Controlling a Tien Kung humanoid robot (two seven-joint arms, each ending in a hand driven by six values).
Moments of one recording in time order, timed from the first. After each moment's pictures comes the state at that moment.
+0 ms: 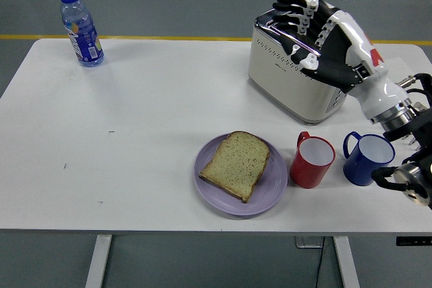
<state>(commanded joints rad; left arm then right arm) -0.11 0.00 -1.24 -0.18 2.09 -0.03 0.28 0.48 -0.49 1.02 1.74 -0.80 -0.24 0.24</state>
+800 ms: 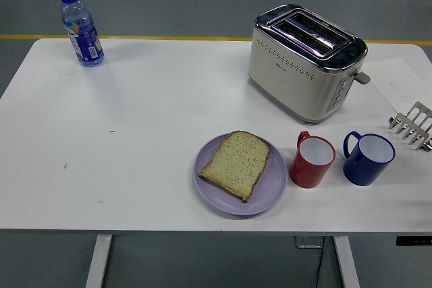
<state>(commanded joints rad) -0.09 0.00 -1.30 -0.18 2.15 -0.03 0.27 0.09 -0.43 1.56 1.53 -0.24 -0.16 0.29</state>
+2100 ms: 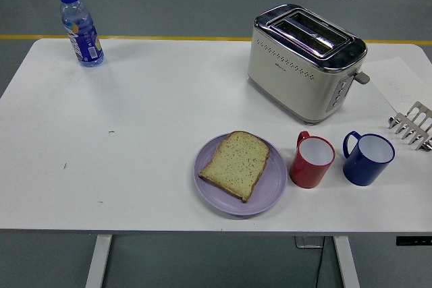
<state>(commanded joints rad) -0.10 0.00 -1.31 -0.18 2.17 -0.03 0.27 0.02 -0.34 1.72 1.34 -0.14 -0.15 0.13</state>
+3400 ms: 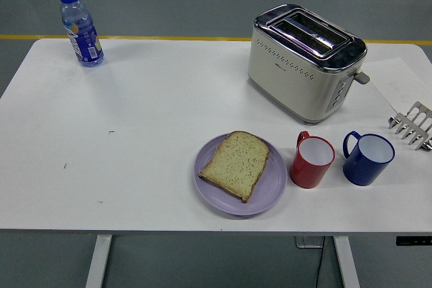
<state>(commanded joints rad) -0.09 0.00 -1.31 -0.18 2.16 -0.04 0.26 0.03 -0.32 1.74 1.28 -0.07 -0.14 0.09</state>
